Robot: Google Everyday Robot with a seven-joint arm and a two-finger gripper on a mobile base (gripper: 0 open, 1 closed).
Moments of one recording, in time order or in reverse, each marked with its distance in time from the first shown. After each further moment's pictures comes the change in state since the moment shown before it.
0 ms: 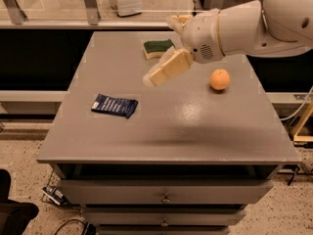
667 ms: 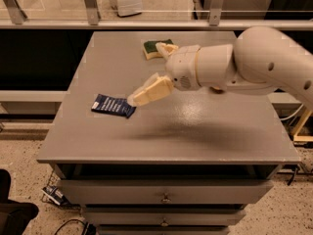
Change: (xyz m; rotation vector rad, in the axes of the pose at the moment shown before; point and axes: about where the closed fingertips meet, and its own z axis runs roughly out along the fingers) arm 0.041 0.020 0.053 0.030 -0.066 0.085
